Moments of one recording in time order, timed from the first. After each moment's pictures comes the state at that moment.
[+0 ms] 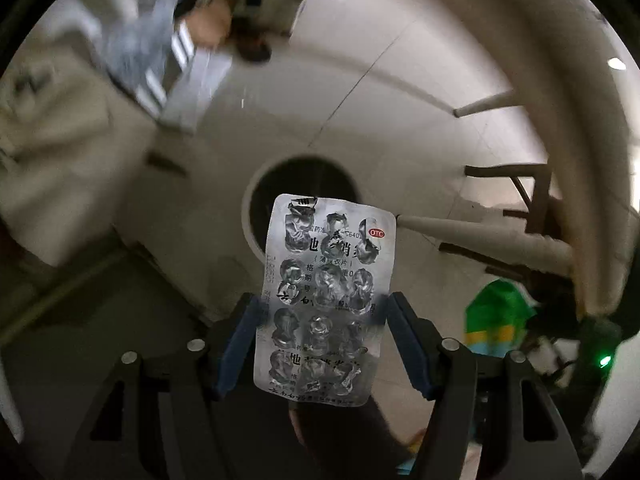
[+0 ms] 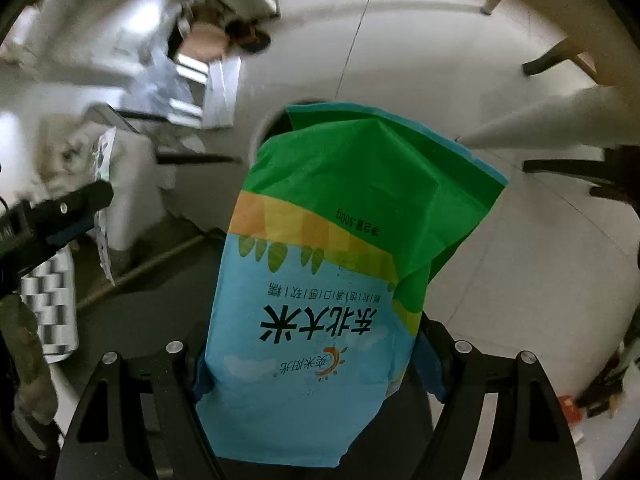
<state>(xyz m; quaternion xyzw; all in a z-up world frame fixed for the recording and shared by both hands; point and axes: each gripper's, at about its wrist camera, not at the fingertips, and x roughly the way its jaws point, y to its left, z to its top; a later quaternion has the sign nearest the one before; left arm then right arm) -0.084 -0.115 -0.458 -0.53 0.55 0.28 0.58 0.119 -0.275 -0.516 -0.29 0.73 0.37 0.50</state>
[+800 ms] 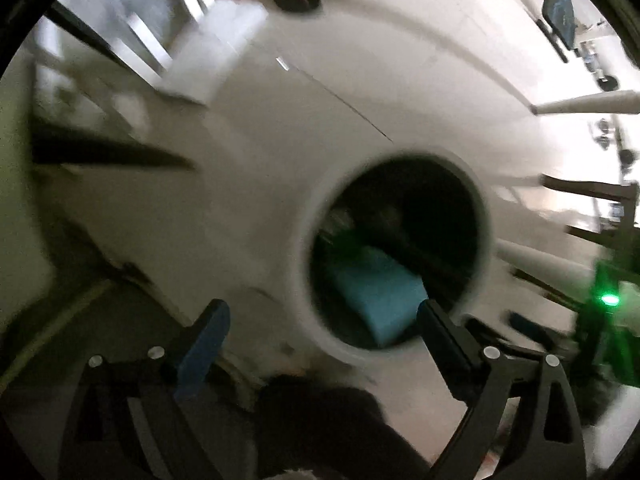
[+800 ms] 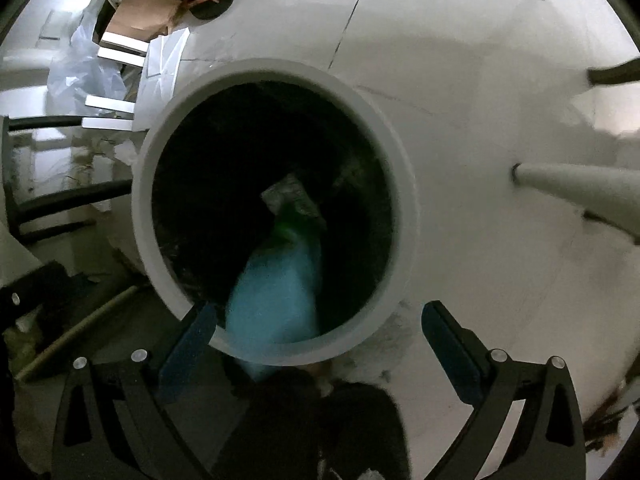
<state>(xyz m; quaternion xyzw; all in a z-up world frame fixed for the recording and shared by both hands) -0.063 -0.069 -0.627 -0.47 0.59 0.34 0.56 0.126 -0.192 -0.761 -0.32 0.70 0.36 0.52</state>
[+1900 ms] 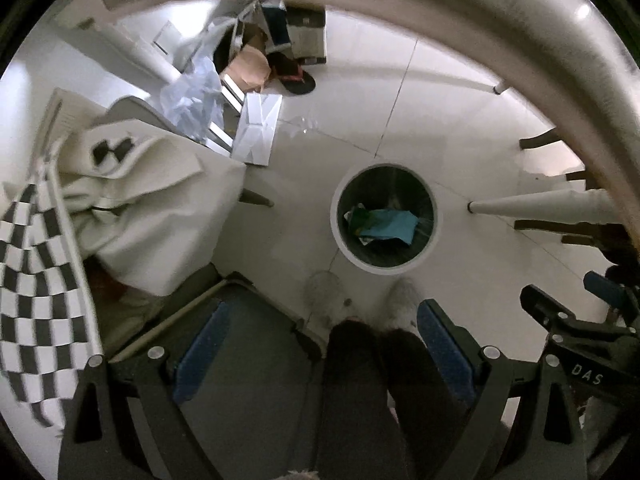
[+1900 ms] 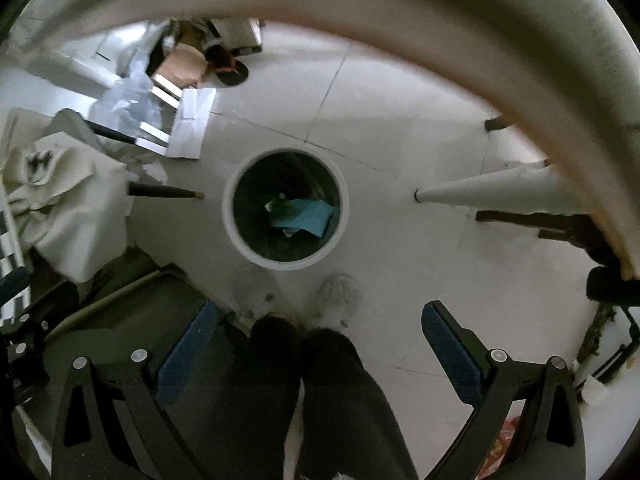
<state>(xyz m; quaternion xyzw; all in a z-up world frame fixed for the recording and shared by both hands) -0.082 -0.115 -0.340 -0.34 0.63 0.34 0.61 0.080 -0.234 -0.385 -0.34 0.64 0.35 0.60</state>
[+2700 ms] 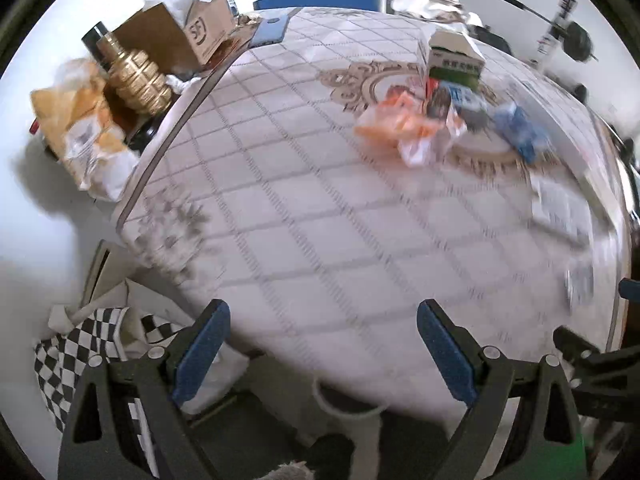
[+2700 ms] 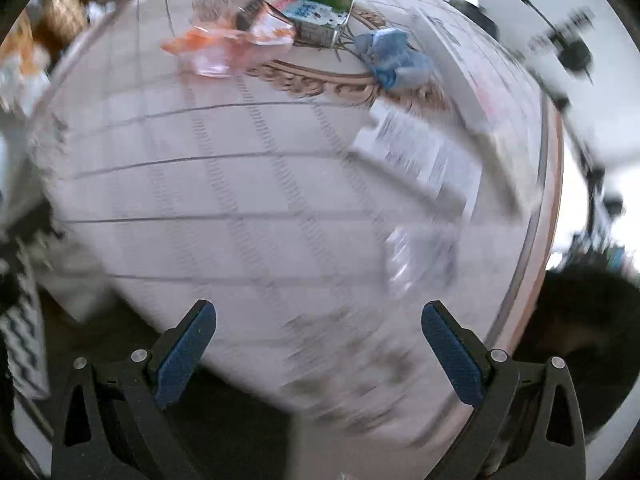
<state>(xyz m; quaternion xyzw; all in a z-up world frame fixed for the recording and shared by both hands) 0.136 0.012 -0.179 -0.26 0.52 0.45 0.67 0.315 -0.061 -0.215 -0.47 0.52 0.40 0.60</state>
